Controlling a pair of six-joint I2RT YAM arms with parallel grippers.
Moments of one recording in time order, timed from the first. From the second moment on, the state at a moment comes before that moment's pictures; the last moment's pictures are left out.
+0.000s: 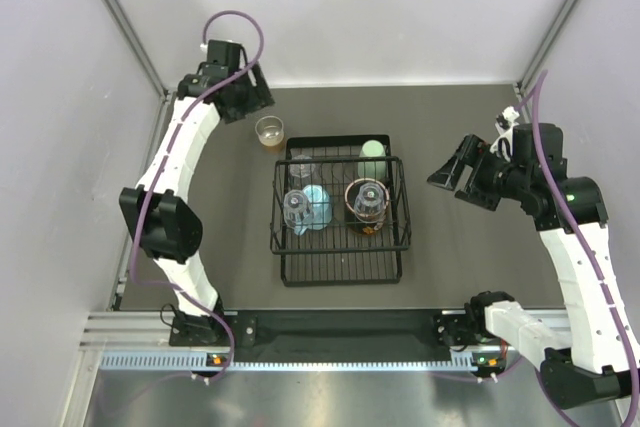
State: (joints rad) left arm -0.22 1.82 1.91 -0.87 -0.02 -0.51; right arm 0.16 0.95 1.31 -1.09 -0.30 0.59
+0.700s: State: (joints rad) left arm -0.14 2.13 1.92 -0.75 -0.12 -0.63; right arm 0.15 0.97 1.38 -1.14 -0.24 0.57
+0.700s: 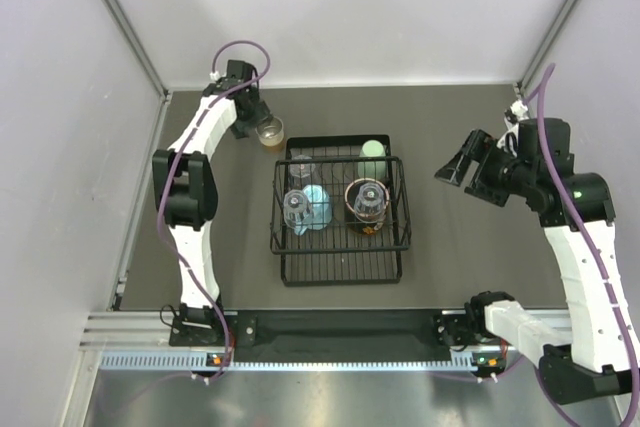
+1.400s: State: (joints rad) left arm -0.14 2.19 1.92 -0.73 -0.09 -0.64; right arm 0.14 1.00 1.41 -1.24 -0.07 0.59
